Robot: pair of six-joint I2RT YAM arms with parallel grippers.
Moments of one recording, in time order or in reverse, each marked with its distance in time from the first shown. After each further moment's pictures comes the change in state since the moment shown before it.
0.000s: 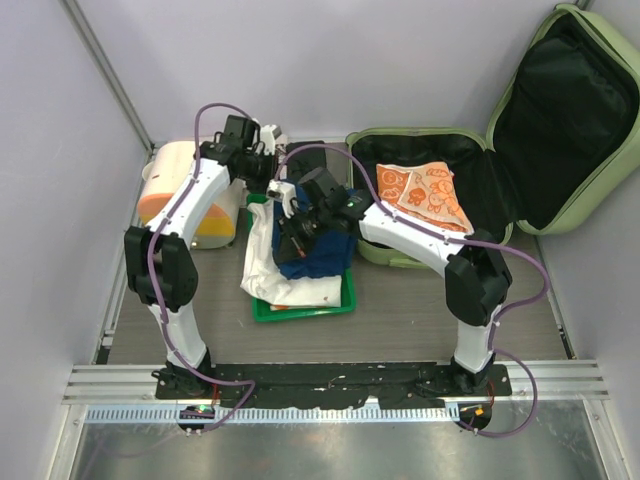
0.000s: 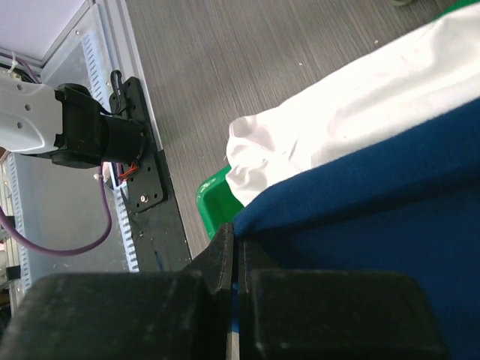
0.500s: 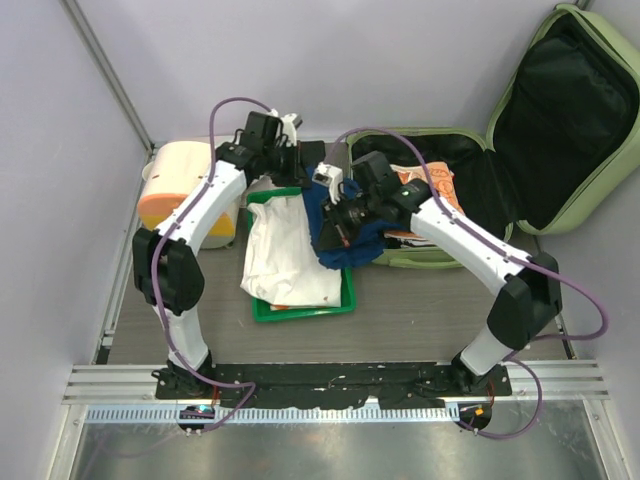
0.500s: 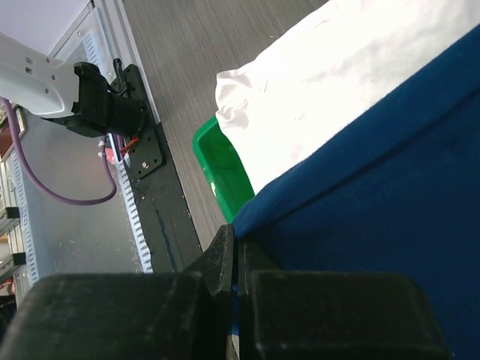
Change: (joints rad) left arm -0.140 0.003 0.035 0.146 -0.022 -0.176; right arm -0.178 -0.274 -0.100 -0.214 -0.059 -0.126
